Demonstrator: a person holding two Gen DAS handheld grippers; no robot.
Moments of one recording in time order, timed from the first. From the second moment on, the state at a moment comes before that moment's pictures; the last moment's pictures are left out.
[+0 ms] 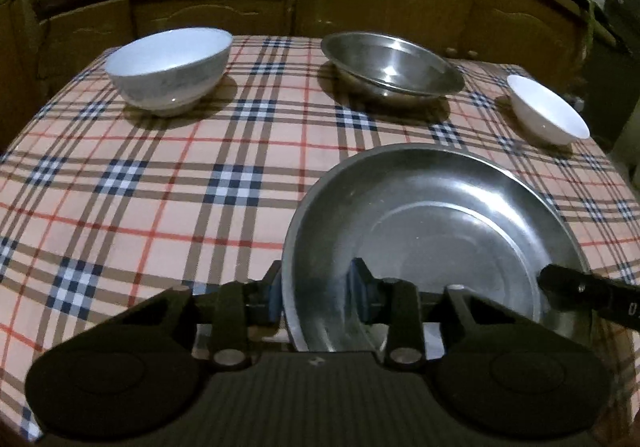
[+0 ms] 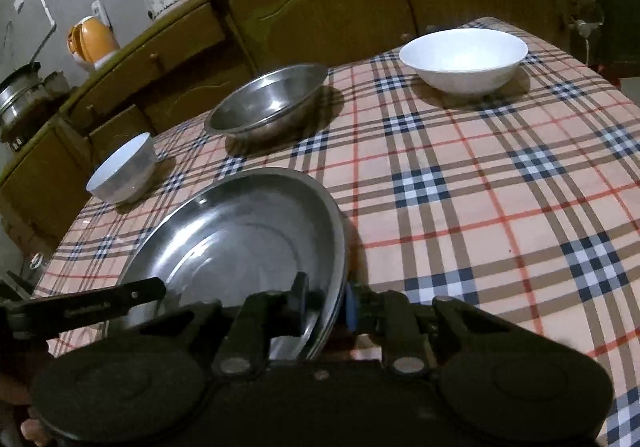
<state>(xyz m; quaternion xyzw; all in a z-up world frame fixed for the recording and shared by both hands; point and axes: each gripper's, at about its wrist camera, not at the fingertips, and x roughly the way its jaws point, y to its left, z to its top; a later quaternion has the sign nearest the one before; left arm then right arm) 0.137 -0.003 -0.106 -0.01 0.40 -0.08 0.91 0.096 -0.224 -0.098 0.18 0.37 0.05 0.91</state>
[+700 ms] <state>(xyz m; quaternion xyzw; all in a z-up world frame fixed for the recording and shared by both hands) 0.102 0.044 -0.048 -0.02 0.34 -0.05 0.94 0.070 -0.177 -0.037 0.16 0.31 0.10 0.93</state>
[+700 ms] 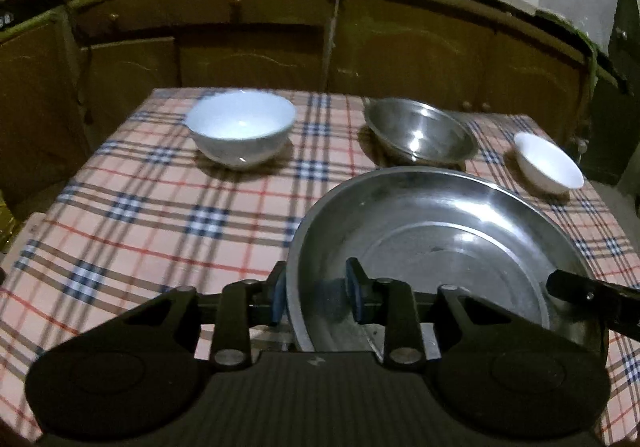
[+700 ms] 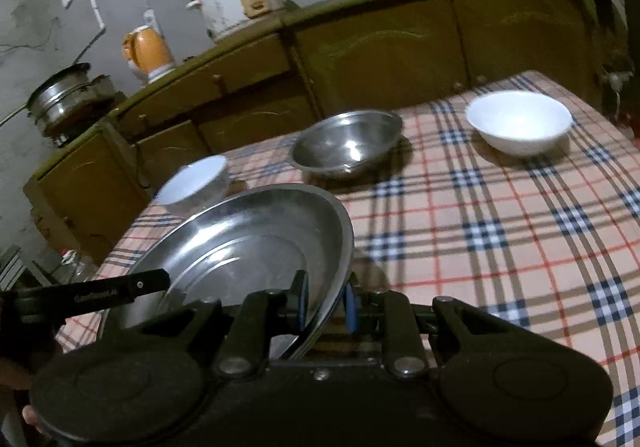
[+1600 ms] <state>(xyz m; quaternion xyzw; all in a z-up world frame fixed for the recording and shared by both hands) 0.092 0.173 -0.054 -0.05 0.34 0.04 0.94 0.082 -0.026 -0.047 0.10 0.34 0.16 0.92</state>
